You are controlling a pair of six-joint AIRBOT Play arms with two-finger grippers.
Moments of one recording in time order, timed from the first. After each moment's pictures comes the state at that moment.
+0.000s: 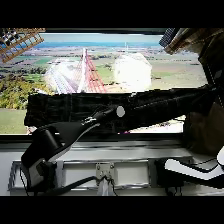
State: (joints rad) left arm -0.97 -1.94 1.48 0.60 -0.57 -1.47; right arm -0.58 -1.32 1.71 -1.24 1.83 1.58
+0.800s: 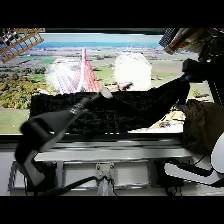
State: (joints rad) left arm -0.69 -1.86 1.47 0.41 -0.99 -1.20; right arm -0.10 -1.33 1.80 -1.36 1.84 1.69
